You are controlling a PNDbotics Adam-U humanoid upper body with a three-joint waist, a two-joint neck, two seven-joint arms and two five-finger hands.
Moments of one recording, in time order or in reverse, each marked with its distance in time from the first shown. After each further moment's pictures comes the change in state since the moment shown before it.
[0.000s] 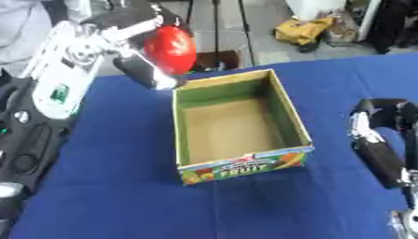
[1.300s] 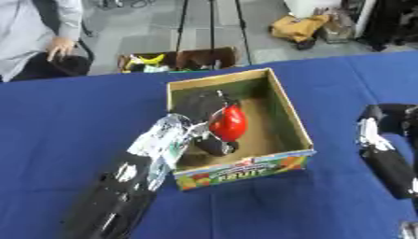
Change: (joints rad) left arm 0.071 -0.229 -0.004 0.264 -0.520 -0.031 0.249; right arm -0.034 0.016 0.009 0.000 -0.014 -0.010 0.008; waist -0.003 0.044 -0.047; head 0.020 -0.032
